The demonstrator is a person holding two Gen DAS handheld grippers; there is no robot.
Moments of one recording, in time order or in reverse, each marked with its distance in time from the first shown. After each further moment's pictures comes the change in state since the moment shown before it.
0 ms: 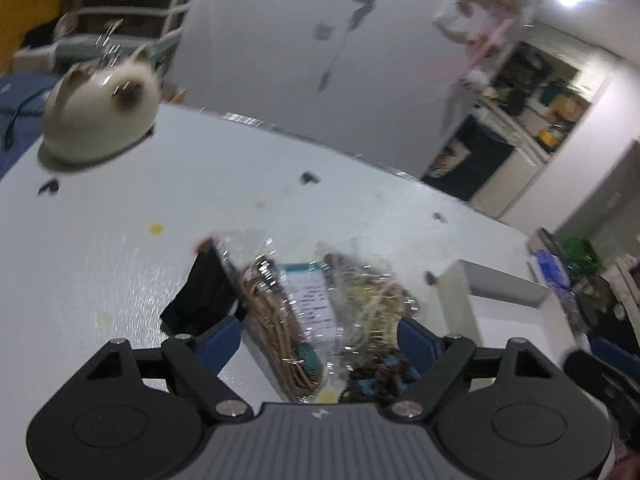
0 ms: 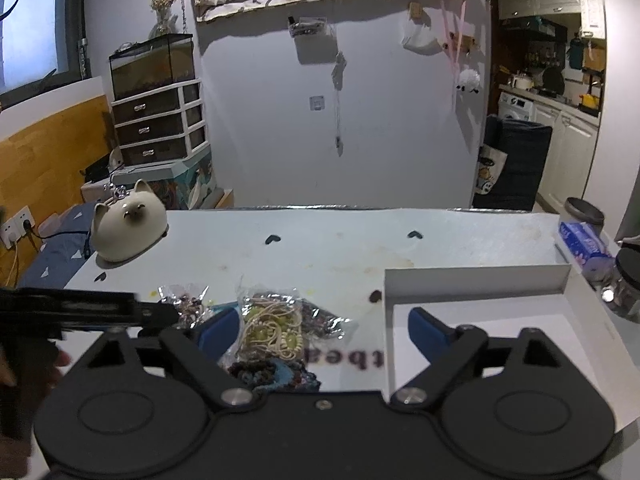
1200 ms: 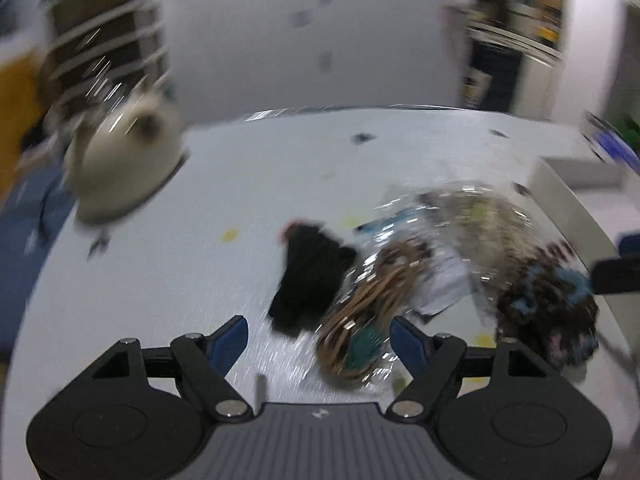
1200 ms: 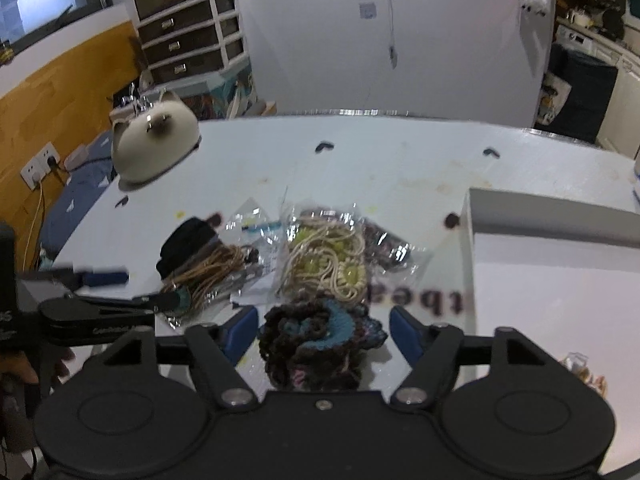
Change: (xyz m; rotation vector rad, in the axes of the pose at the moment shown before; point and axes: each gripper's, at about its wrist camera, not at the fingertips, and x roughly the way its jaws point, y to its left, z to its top) left arm 0.024 0.038 -0.025 0.386 0.011 0.227; right arm 0.085 0.025 -0.016 -0.027 0.286 0.136
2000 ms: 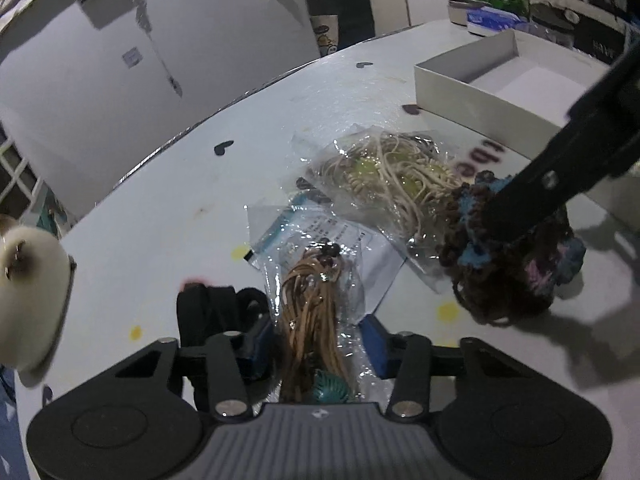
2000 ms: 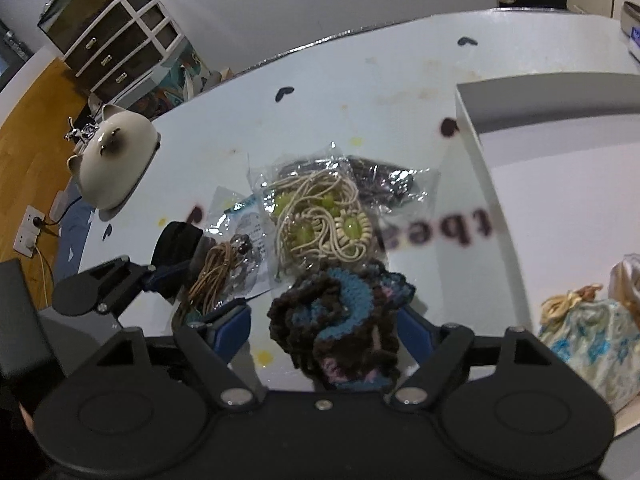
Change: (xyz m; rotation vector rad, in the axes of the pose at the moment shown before) left arm 0.040 -0.054 0.013 0.507 0.039 -0.156; right arm 0.041 -0.018 0.008 0.338 0.186 0.059
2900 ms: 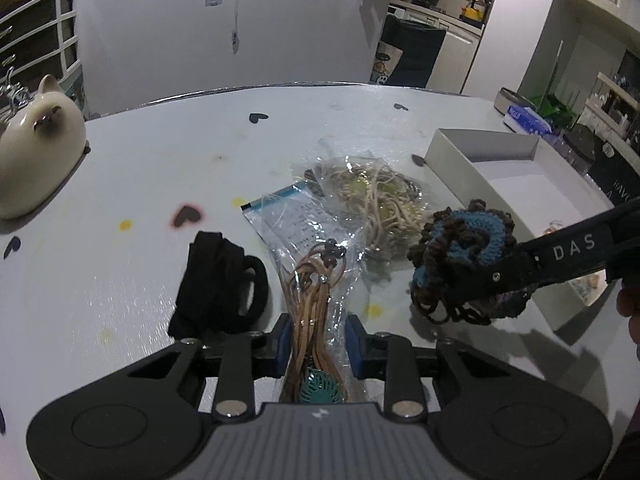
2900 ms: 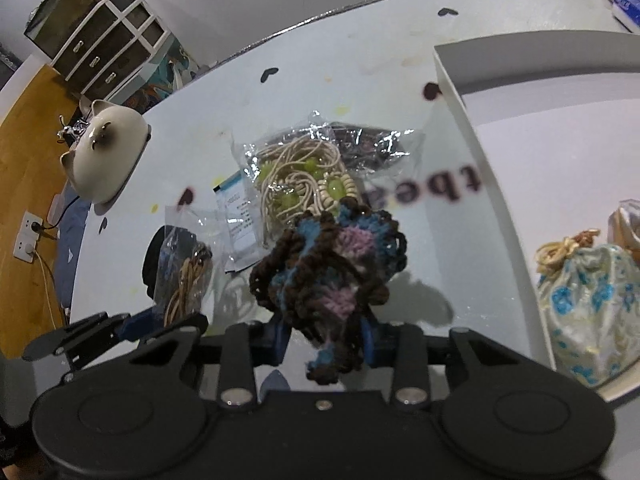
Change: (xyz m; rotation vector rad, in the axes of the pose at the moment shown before) left arm -0.052 0.005 -0.023 -0.444 -0.025 -0.130; right arm -0.002 -0.010 -0.019 0.049 0.024 0.004
